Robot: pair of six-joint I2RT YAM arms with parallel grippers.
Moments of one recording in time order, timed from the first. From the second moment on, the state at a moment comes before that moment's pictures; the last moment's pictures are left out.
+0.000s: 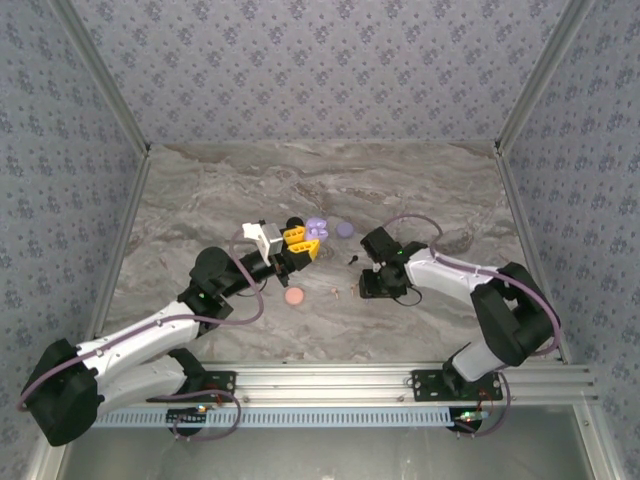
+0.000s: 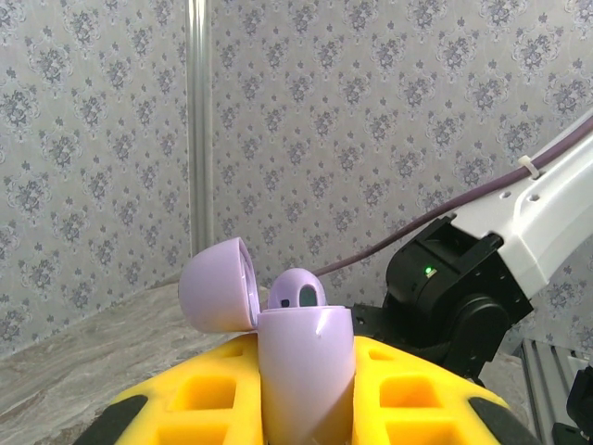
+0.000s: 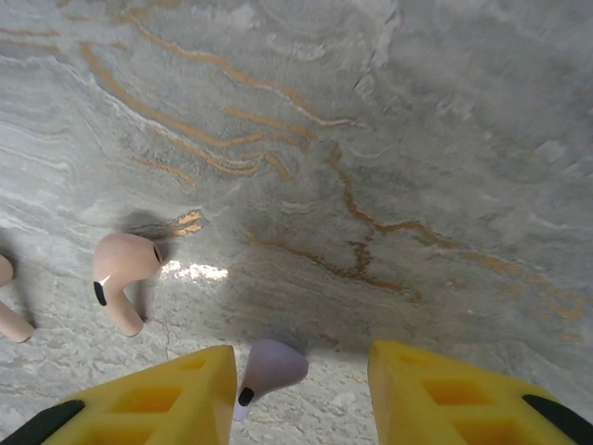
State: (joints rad) left arm -0.79 0.99 0.50 0.72 0.35 -0.15; right arm 0.63 1.53 0.81 -0.59 -0.06 0.54
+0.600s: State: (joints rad) left arm -0.79 0.99 0.50 0.72 0.35 -0.15; right arm 0.66 1.58 0.85 -0.64 -0.01 0.54
